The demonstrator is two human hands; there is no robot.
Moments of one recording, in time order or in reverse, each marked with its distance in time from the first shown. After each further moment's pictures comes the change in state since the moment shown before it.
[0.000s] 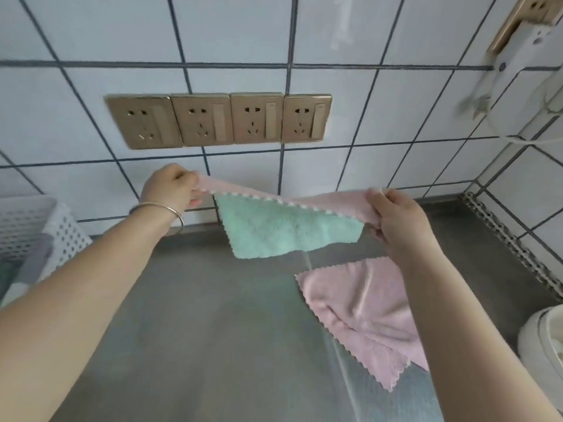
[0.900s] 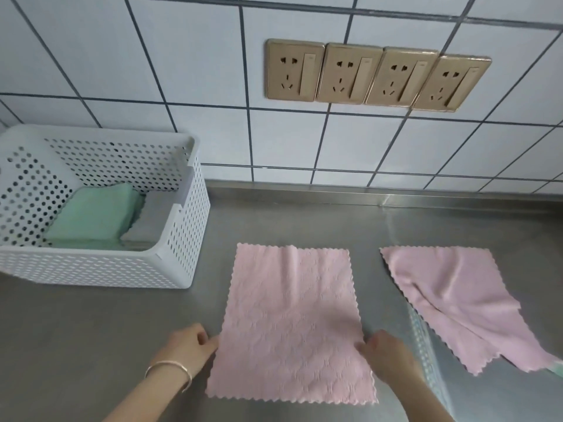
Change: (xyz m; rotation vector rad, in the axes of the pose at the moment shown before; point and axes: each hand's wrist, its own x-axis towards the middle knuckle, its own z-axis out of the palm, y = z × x) left_hand -0.198 -0.246 -0.164 0.844 -0.287 -0.554; right_hand -0.151 0.210 0.108 -1.083 -0.499 0.408
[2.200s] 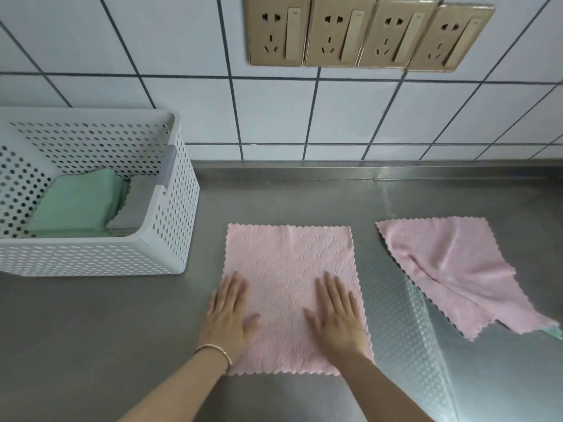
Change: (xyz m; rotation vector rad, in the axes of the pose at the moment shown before) left_hand 0.047 0.006 0.087 0.496 0.347 0.541; right_hand 0.009 -0.033 0.082 -0.304 0.399 -0.487
